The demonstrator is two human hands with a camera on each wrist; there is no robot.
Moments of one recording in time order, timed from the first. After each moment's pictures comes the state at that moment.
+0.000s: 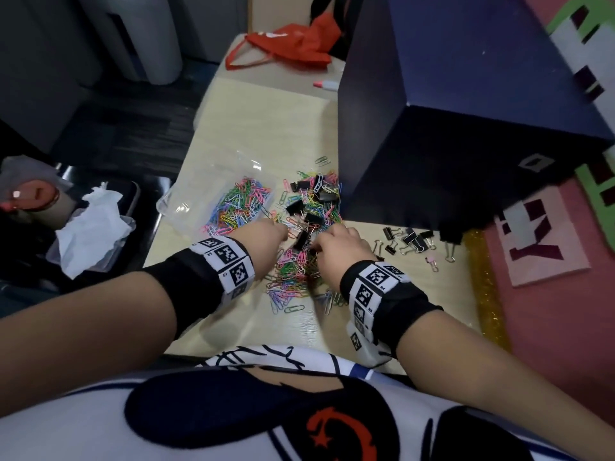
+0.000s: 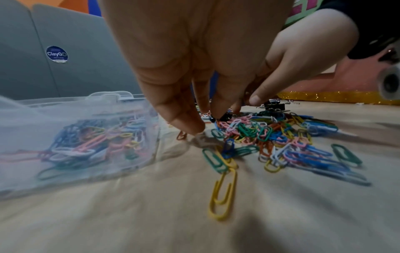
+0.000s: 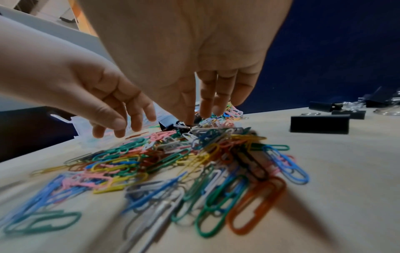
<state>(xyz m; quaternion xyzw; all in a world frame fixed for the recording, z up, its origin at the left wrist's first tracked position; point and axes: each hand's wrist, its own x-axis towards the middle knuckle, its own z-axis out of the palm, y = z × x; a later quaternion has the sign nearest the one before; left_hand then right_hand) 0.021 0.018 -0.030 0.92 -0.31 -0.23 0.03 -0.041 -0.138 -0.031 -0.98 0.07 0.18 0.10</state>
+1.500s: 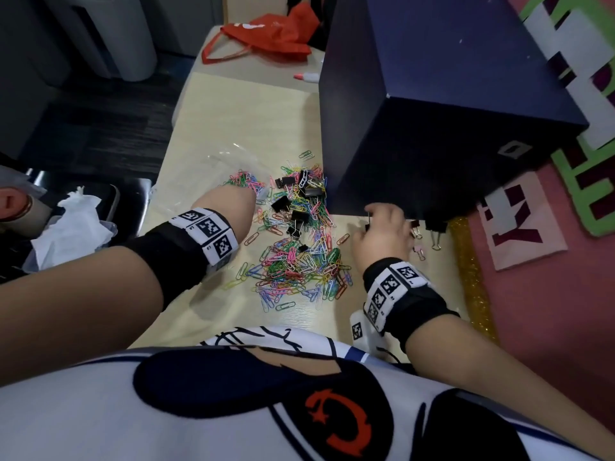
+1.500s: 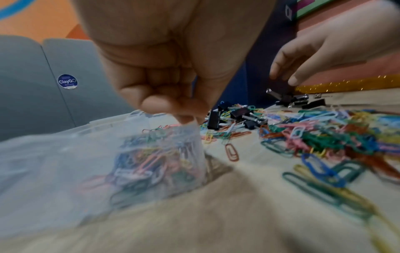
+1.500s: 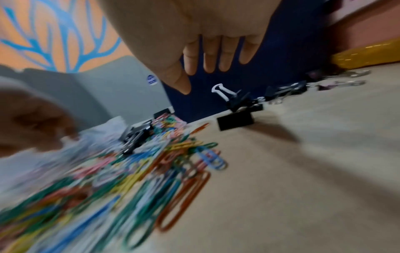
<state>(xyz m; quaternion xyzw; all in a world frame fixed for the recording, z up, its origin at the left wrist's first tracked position) 0.070 0.020 -0.026 0.95 -0.25 -0.17 -0.06 -0.063 -0.182 -0.031 -0.93 0.32 -0.07 0.16</state>
